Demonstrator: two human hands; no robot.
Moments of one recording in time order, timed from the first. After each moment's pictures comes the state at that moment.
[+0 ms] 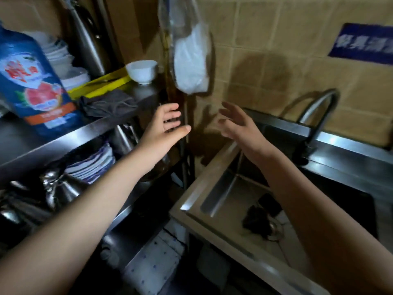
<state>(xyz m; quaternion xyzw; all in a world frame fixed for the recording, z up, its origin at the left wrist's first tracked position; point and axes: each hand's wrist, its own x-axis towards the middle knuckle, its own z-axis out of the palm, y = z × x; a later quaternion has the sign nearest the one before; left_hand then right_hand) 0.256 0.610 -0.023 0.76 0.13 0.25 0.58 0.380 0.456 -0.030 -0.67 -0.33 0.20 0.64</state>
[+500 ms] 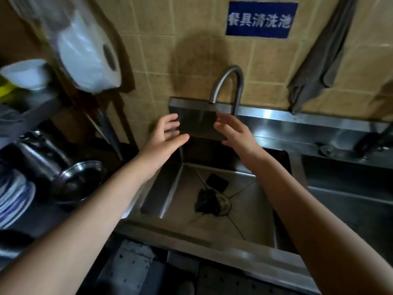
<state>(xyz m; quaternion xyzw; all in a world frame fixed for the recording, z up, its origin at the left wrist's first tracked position) 0.355 0.463 -0.068 0.77 0.04 0.10 0.63 0.419 0.279 -0.075 -0.73 -0.13 0.09 0.66</state>
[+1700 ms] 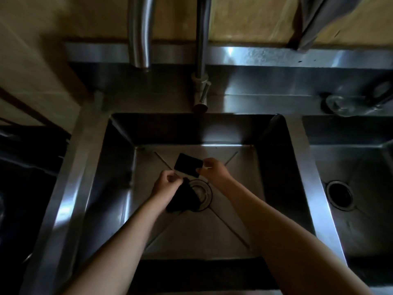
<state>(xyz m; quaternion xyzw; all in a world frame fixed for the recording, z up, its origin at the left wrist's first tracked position) 0.526 0.410 -0.382 0.78 0.26 -0.21 0.53 0.562 0.246 -0.391 -0.84 0.16 0.24 0.46</state>
